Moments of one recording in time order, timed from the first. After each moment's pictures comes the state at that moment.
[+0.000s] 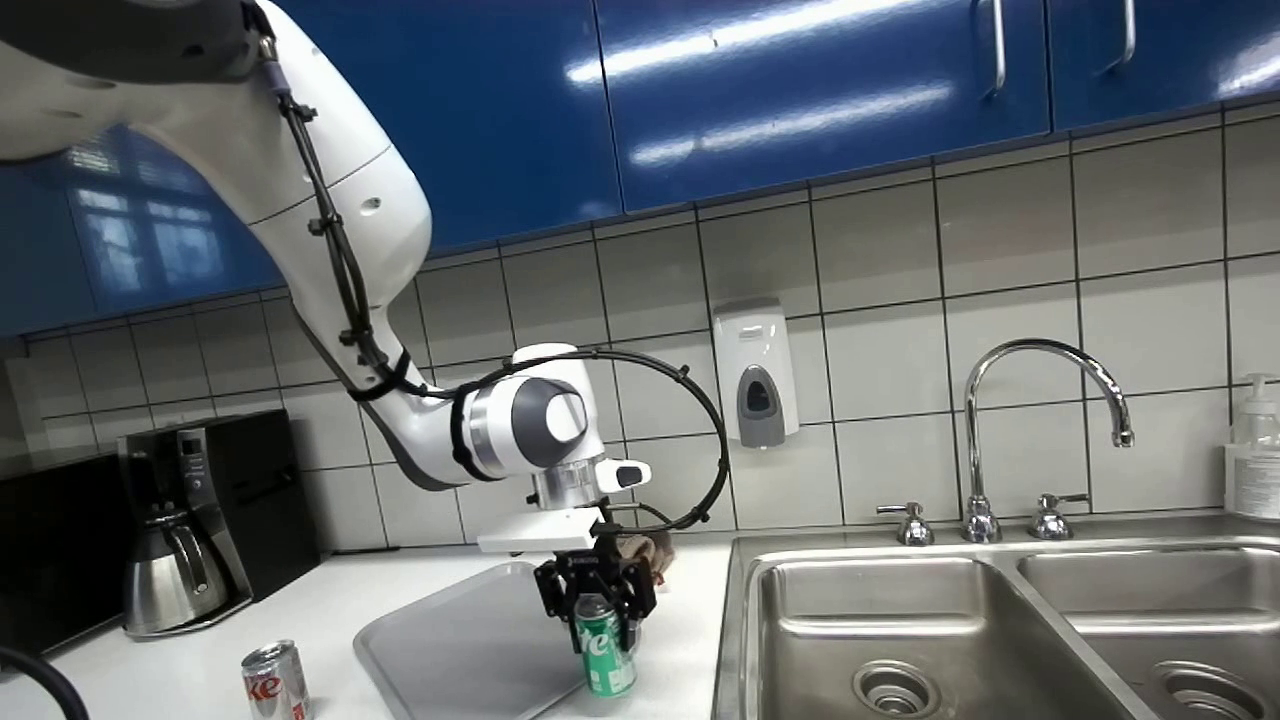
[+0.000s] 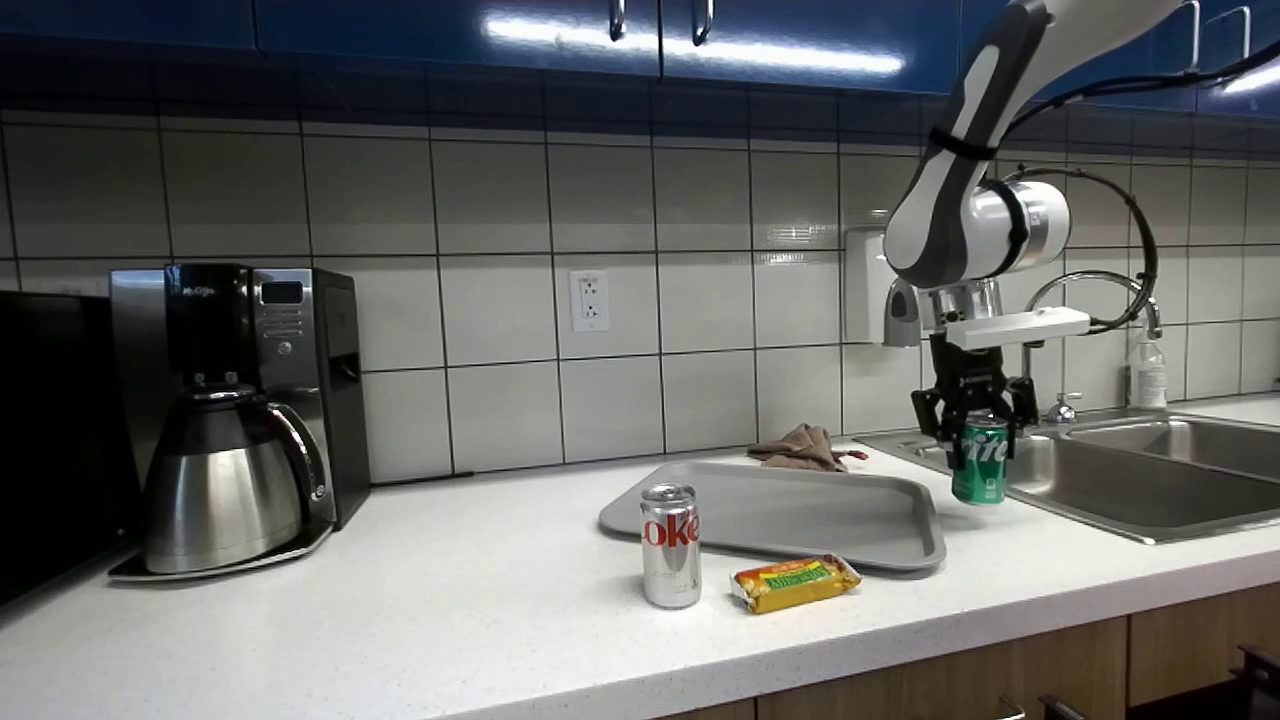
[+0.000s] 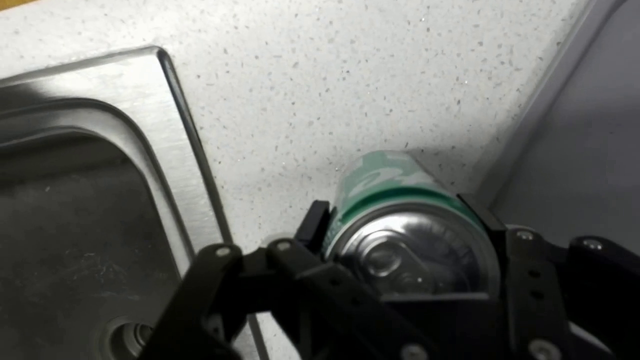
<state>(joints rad) -0.08 0.15 -0.14 -2.38 -0.13 2.46 0.04</state>
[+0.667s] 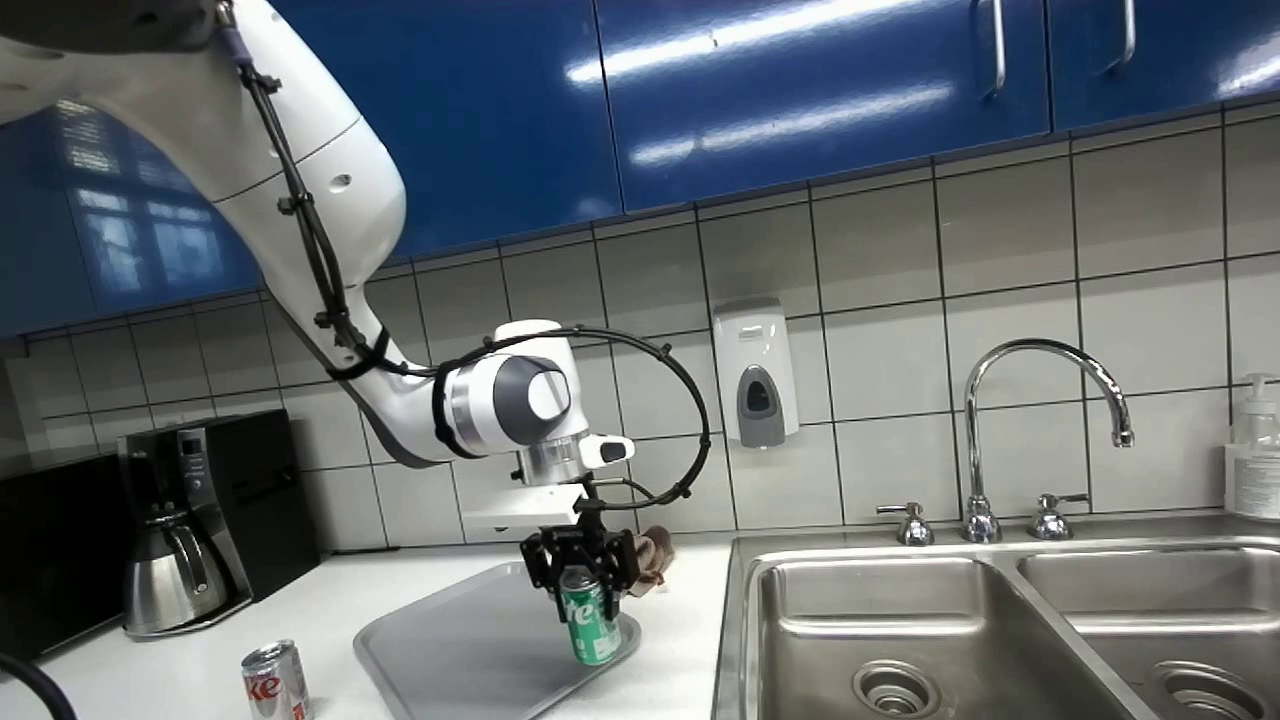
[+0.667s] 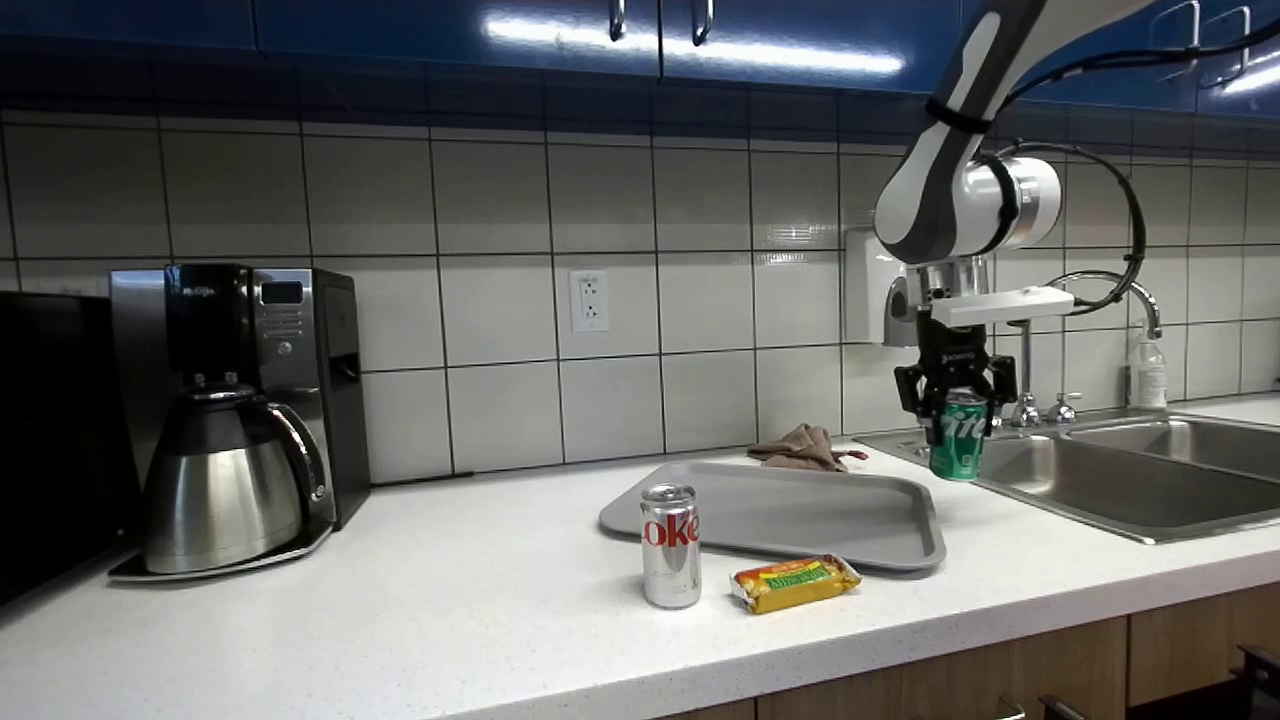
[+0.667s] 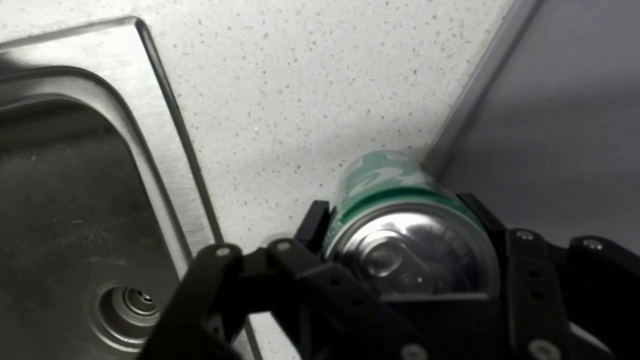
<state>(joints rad) -0.07 0.09 -0.11 -2.38 -0.11 2.46 0.04</state>
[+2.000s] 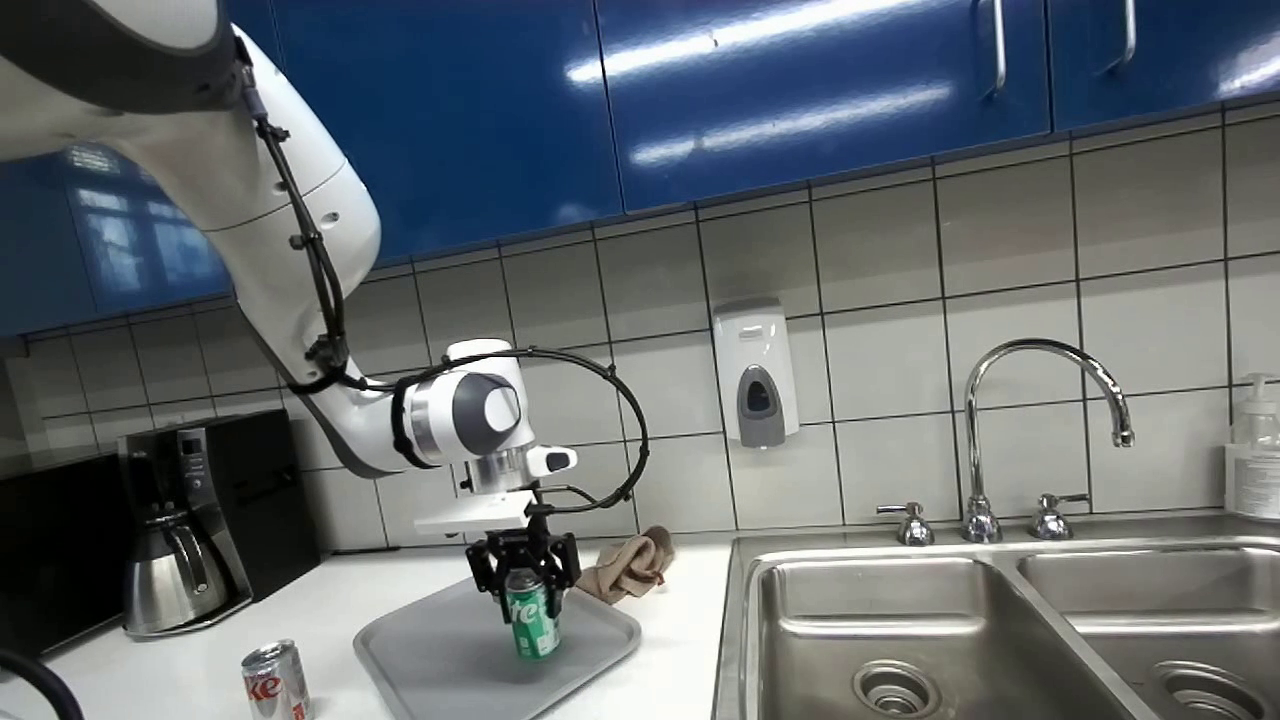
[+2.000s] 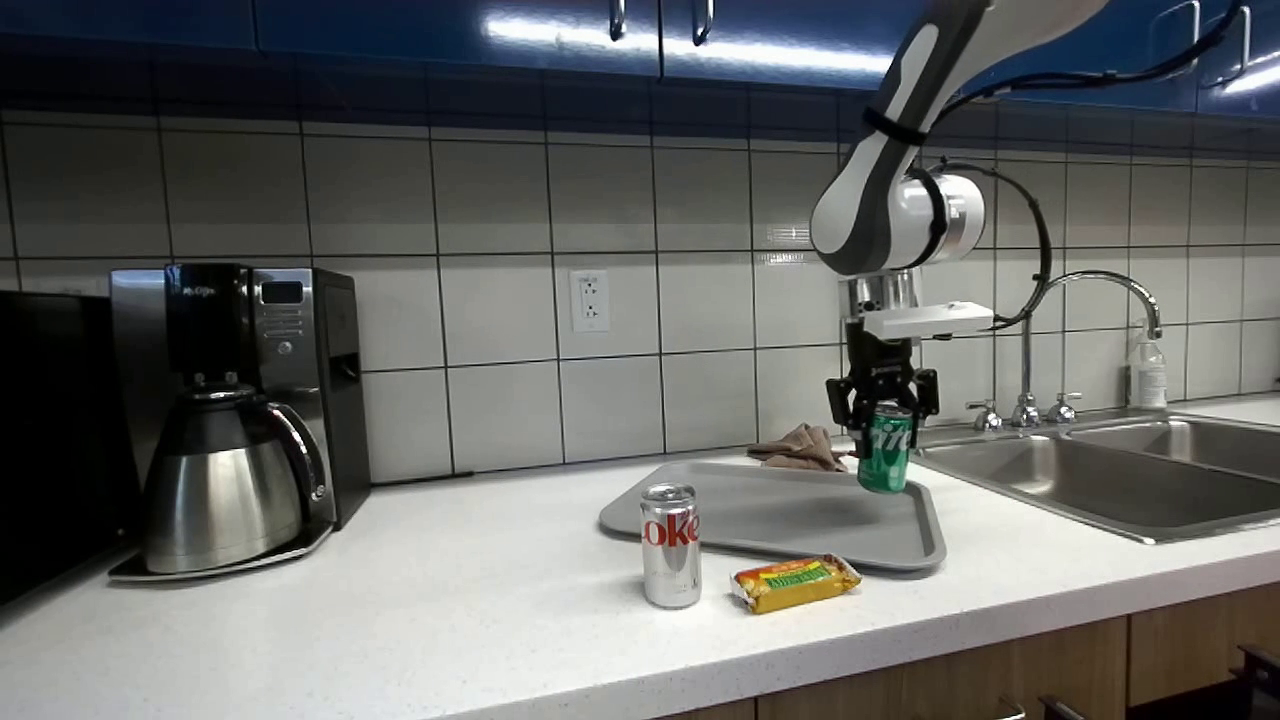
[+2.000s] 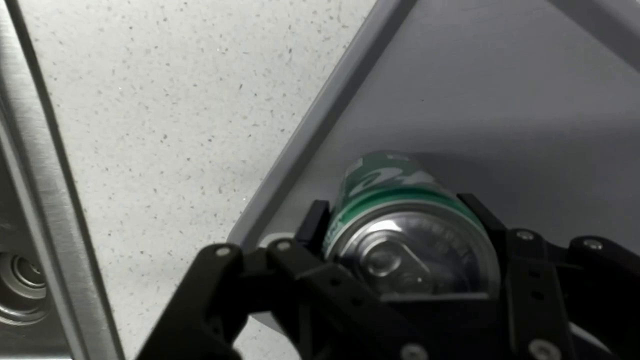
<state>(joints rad) 0.02 0.16 -0.03 -2.32 -0.08 2.46 0.04</state>
